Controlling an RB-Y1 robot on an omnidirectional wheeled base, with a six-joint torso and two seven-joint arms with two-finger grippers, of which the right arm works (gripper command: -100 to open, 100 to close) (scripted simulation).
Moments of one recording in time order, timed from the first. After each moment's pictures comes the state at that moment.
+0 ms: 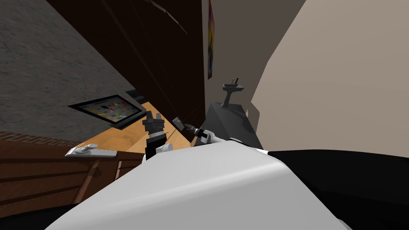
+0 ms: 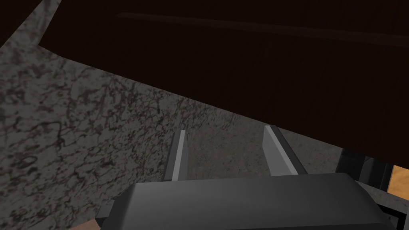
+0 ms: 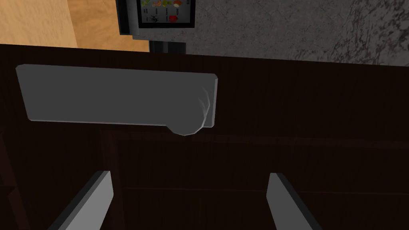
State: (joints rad) arm -0.32 -0.06 0.89 -1.06 0.04 -0.38 -0.31
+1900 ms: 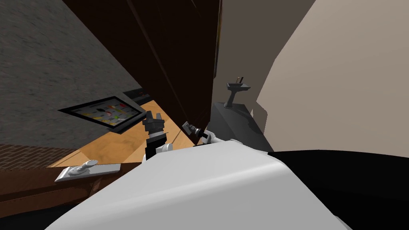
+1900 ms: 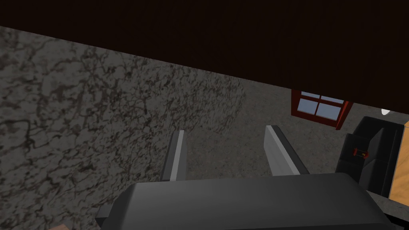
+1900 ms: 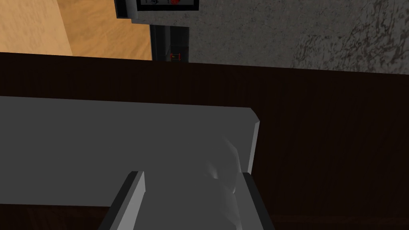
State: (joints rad) arm -0.28 -0.05 0.85 -1.06 0.08 -0.37 -0.30
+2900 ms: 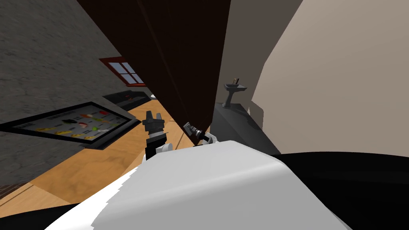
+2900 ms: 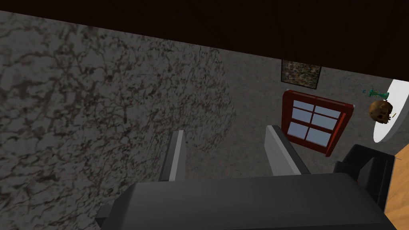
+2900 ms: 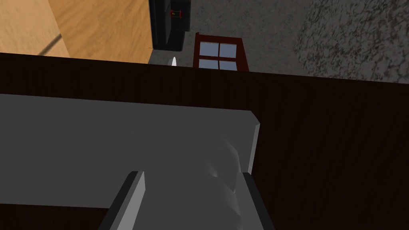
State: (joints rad) arm -0.14 -0.05 0.78 -1.18 0.21 -0.34 -0.31
